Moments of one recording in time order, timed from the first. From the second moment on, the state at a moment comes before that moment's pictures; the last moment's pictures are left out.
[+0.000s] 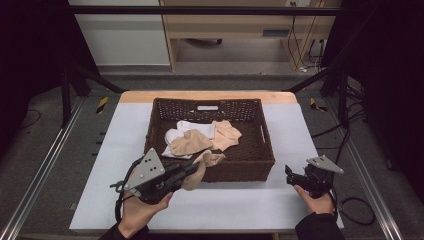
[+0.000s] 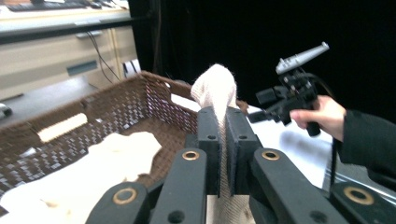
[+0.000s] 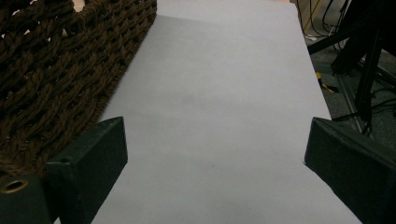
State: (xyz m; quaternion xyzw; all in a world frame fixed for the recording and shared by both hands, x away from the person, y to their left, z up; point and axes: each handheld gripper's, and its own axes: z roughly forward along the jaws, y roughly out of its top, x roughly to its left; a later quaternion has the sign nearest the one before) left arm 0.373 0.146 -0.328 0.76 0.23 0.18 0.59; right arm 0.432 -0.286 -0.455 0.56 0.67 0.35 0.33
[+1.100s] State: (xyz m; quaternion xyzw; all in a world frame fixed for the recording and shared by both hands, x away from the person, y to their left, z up) left arm 0.387 0.135 -0.449 0.84 0.29 0.10 0.45; right arm 0.433 -0.285 -0.459 0.56 0.68 0.34 0.33
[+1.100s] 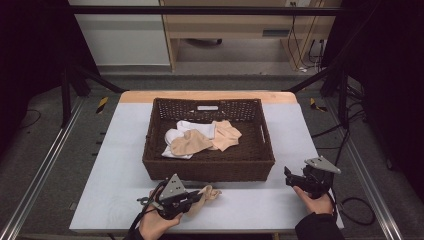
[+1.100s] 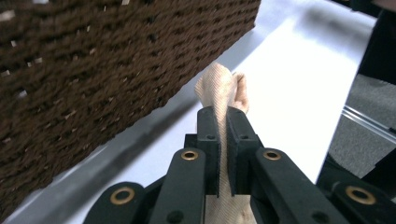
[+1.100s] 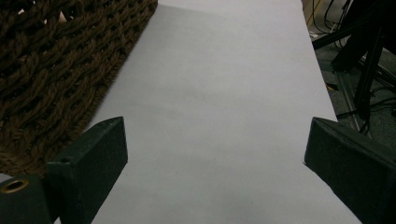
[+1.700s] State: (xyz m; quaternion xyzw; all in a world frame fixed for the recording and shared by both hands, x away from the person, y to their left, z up) left arm 0.394 0.143 -0.451 0.82 0.34 0.13 0.43; right arm 0.433 -0.284 -0.461 0.56 0.69 0.34 0.33
